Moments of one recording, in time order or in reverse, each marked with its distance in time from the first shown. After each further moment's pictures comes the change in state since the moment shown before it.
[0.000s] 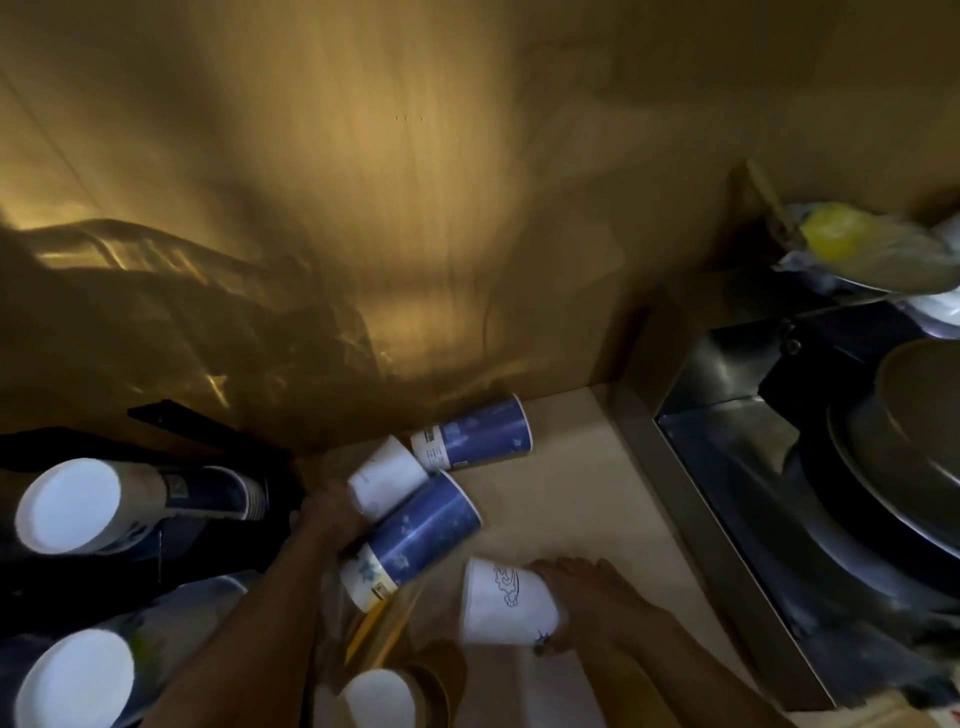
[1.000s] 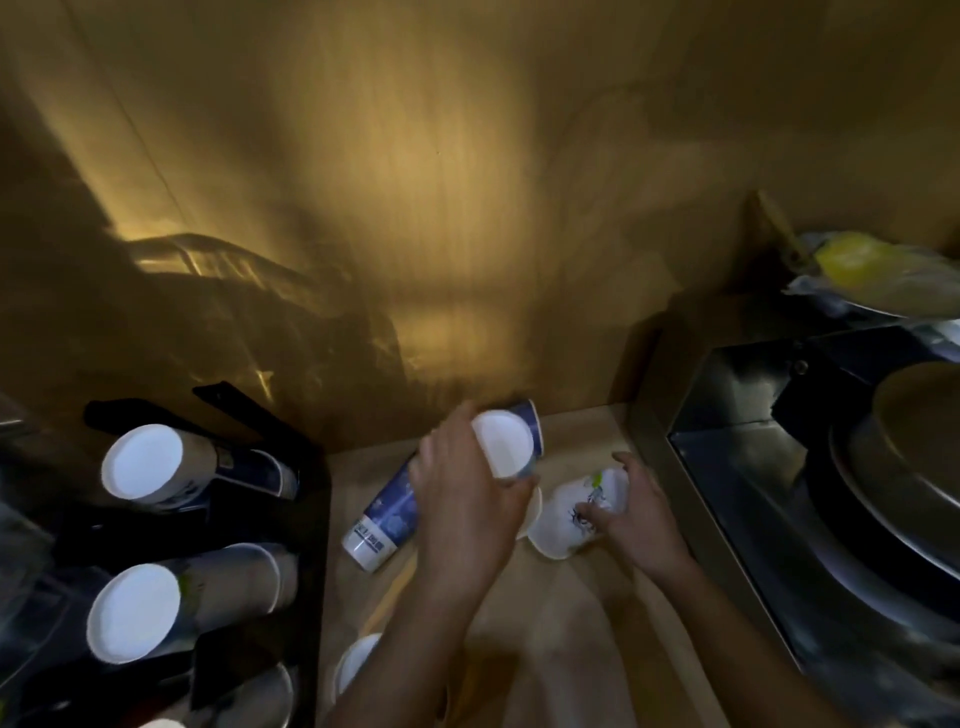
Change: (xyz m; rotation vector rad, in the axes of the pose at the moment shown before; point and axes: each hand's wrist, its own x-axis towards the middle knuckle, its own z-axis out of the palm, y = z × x) left_hand -0.197 0.114 -0.036 -0.558 0.498 0.465; right_hand -0.005 0.040 -0.056 0.806 0.714 0.149
